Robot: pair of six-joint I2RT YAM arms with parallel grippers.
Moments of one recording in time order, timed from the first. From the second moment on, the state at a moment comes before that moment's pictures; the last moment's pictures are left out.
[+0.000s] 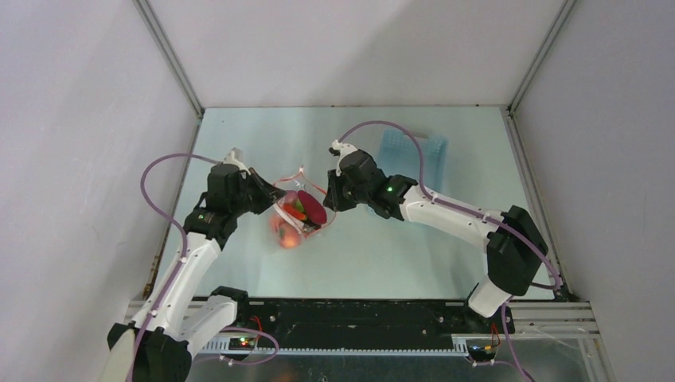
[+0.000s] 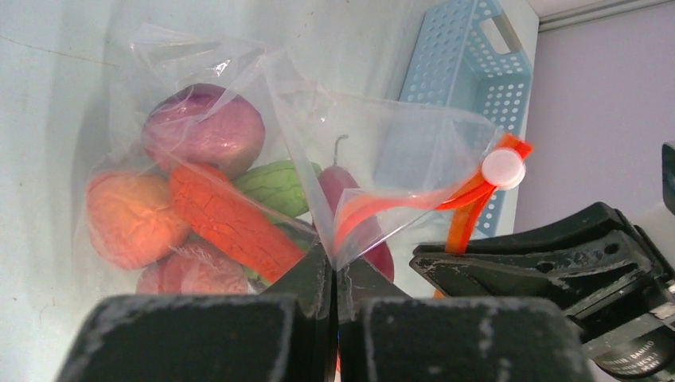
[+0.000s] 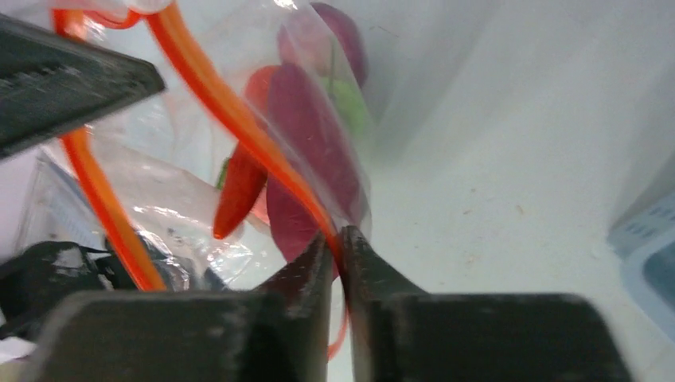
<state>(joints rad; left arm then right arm) -0.19 0.92 0.78 -0.43 0.21 -0.80 0.90 1.63 1.29 -0.29 -0.03 0.55</state>
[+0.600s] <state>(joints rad) -0.44 0.85 0.68 -0.22 0.14 -0.95 0.89 1.66 1.53 -0.28 -0.24 0.25</state>
